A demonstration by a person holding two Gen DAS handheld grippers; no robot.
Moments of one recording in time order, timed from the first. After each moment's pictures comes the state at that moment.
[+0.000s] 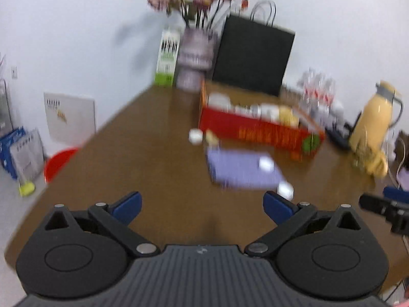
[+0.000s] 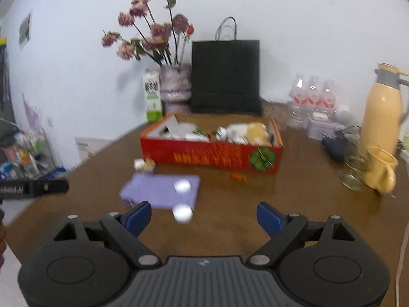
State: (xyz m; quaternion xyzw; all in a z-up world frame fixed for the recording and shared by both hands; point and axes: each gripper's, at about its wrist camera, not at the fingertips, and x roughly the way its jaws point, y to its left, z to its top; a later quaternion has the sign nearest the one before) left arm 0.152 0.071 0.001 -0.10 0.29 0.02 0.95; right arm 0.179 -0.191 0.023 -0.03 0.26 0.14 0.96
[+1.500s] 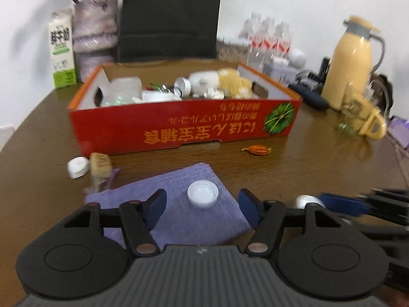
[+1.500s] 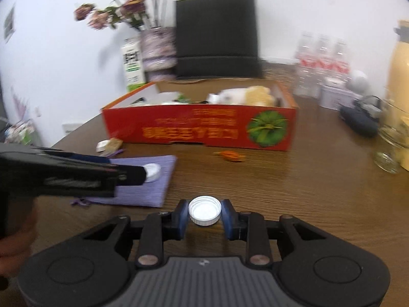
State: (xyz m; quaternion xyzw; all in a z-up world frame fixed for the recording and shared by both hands) left arm 0.350 -0.025 -0.050 0.01 0.34 -0.11 0.93; right arm 0.298 -0.192 -0.050 0.00 0.31 0.14 0.94
